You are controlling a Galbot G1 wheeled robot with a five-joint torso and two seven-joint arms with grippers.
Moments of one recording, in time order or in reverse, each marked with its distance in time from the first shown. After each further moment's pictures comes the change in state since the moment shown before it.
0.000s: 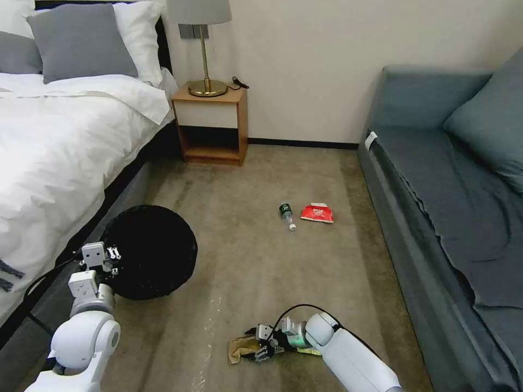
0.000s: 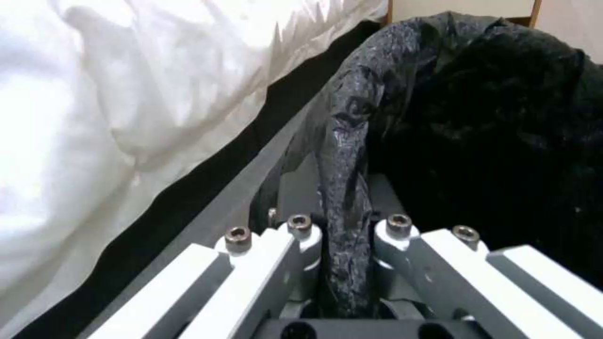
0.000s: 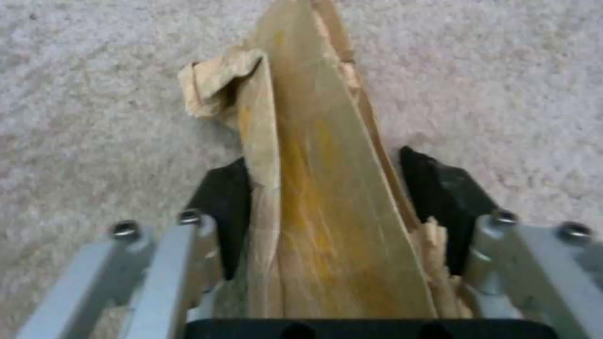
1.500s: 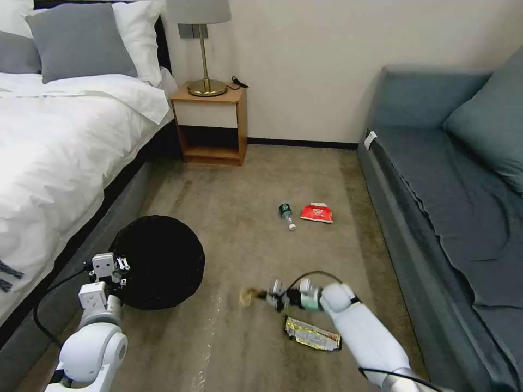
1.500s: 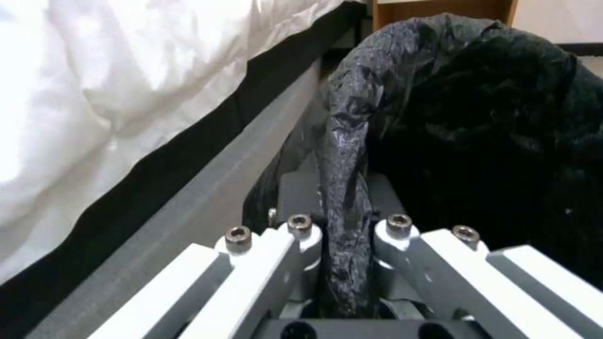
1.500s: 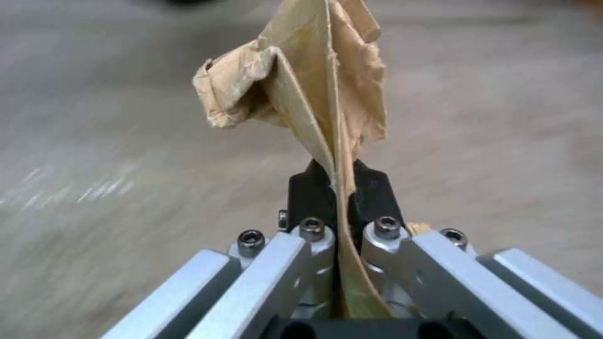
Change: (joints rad) left arm 0.058 -0.037 0.025 -0.006 0.042 -0.029 0.015; right arm 0.067 0.000 0.326 0.124 0.110 0.032 -0.061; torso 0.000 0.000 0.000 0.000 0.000
